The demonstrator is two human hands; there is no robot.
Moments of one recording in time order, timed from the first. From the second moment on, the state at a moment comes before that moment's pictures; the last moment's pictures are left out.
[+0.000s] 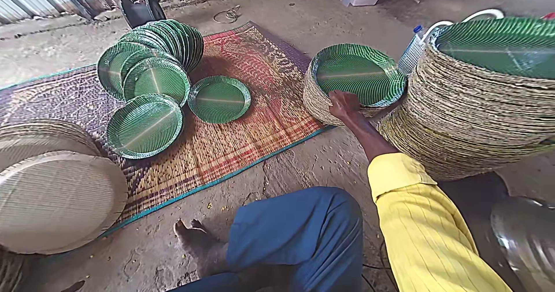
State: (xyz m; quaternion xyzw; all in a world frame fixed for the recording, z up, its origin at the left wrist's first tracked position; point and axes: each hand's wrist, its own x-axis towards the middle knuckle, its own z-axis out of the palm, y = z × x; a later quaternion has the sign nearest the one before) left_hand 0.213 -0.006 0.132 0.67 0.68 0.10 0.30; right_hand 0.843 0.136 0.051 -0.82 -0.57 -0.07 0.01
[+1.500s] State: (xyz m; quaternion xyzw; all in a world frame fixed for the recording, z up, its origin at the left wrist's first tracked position) left_hand 0.177 0.041 -0.048 0.79 0.55 0.16 0.19; right_hand 0.631 0.161 -0.012 -0.64 -0.70 0.24 -0.19
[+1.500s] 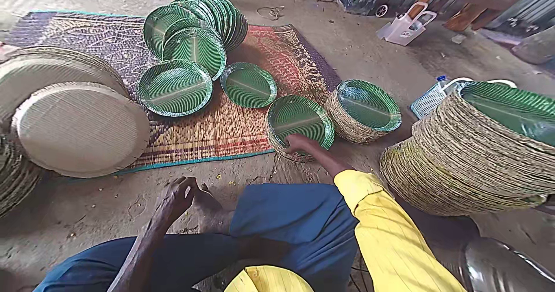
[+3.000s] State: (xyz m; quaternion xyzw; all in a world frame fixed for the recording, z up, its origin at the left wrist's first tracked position) left_hand 0.277 0.050 -0.104 0.82 0.49 -0.16 0.25; right_hand 0.588 0.157 -0.028 -0.80 -0.56 0.18 0.05
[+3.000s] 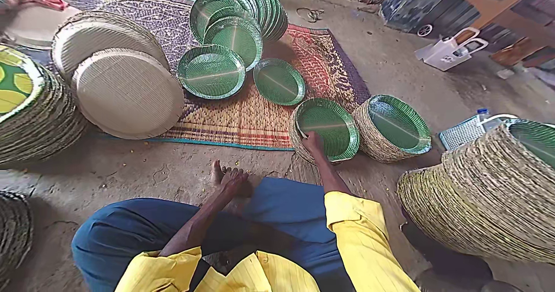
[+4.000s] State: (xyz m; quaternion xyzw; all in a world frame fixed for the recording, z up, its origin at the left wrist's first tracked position) left_hand 0.273 0.063 -0.085 0.78 0.56 -0.15 0.22; right_hand 0.586 0.158 -0.055 -0.77 -0.58 0.21 0.14
